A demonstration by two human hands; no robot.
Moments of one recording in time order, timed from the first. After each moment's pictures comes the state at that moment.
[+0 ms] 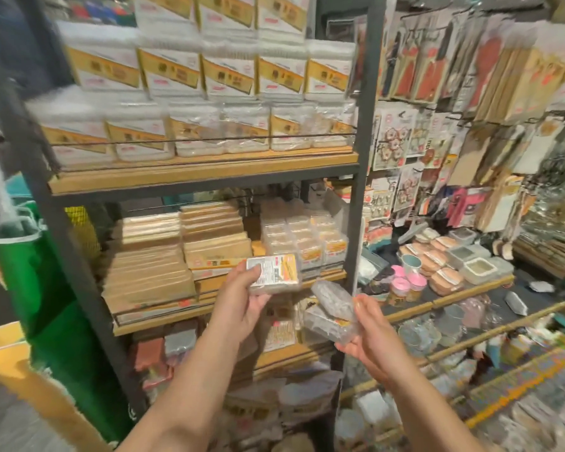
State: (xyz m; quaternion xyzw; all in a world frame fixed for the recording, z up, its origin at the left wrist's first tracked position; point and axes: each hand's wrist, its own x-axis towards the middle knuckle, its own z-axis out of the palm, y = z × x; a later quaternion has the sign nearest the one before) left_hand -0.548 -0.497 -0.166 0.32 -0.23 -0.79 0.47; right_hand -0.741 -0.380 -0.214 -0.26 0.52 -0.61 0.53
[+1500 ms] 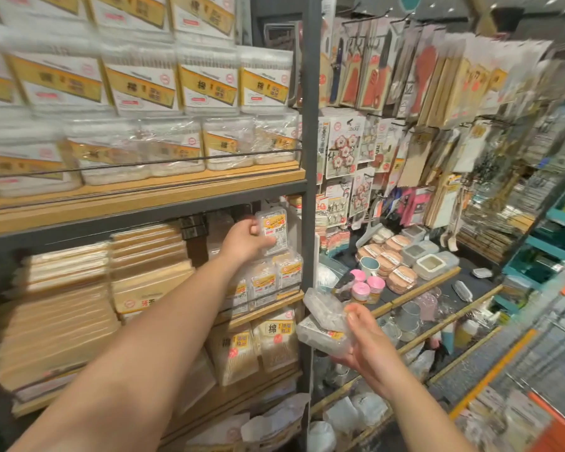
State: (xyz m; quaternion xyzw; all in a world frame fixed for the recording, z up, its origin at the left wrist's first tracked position) left_hand -0.674 -0.621 -0.126 0.45 -0.71 -0.46 0.28; right_hand -0.803 -0.378 -0.199 -0.25 0.55 -0.63 0.49
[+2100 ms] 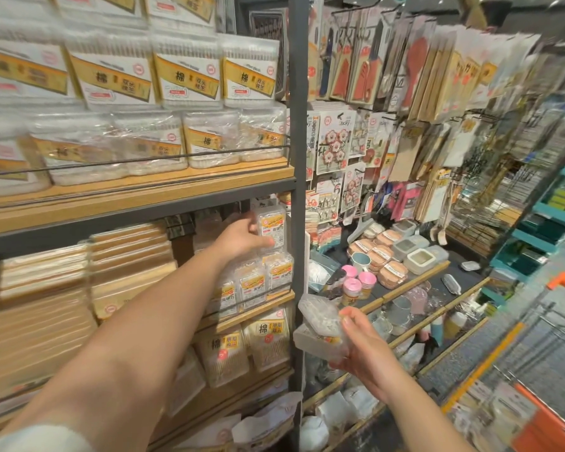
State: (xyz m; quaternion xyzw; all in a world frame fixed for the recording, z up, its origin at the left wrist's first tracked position) left_hand -0.694 -0.653 -0.137 0.42 -0.77 -0.45 0.18; right_hand -0.815 -0.370 -0.202 -0.26 0.57 -0.60 0.50
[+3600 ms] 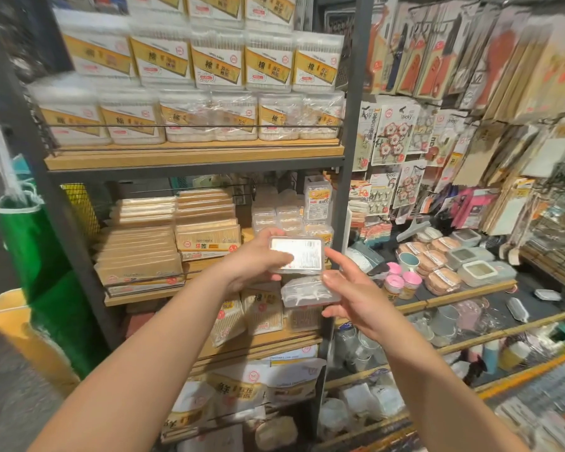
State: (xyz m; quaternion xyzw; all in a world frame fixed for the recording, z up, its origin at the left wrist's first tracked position) left_hand -0.587 -0.487 -0.112 0.43 -0.63 -0.60 0.22; right_hand -0.766 -0.375 -0.144 -0.42 0.49 -0.52 0.56
